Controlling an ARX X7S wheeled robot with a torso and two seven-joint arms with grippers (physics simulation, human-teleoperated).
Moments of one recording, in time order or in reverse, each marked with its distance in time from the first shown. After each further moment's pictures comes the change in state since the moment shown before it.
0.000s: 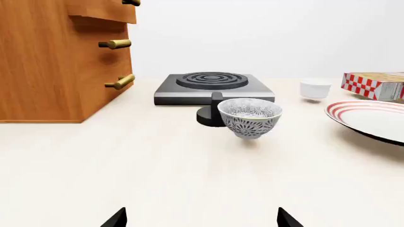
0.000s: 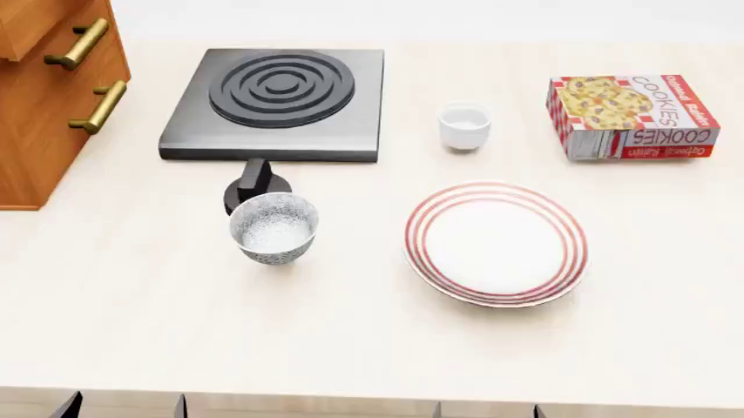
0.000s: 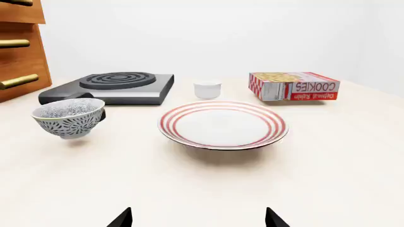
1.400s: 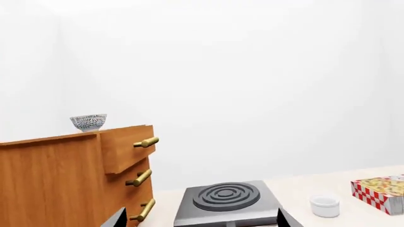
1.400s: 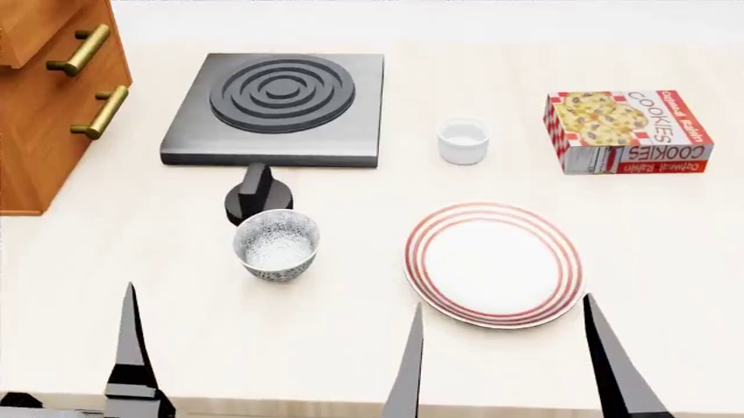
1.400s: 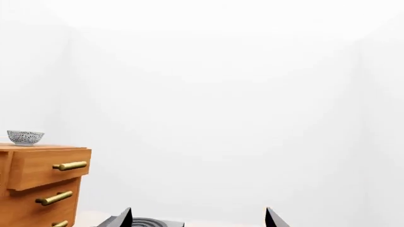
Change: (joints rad) left arm -0.013 -0.113 0.152 0.595 0.082 -0.257 -0.166; right arm -0.111 0.142 -0.161 -0.952 -0.021 0.341 0.141
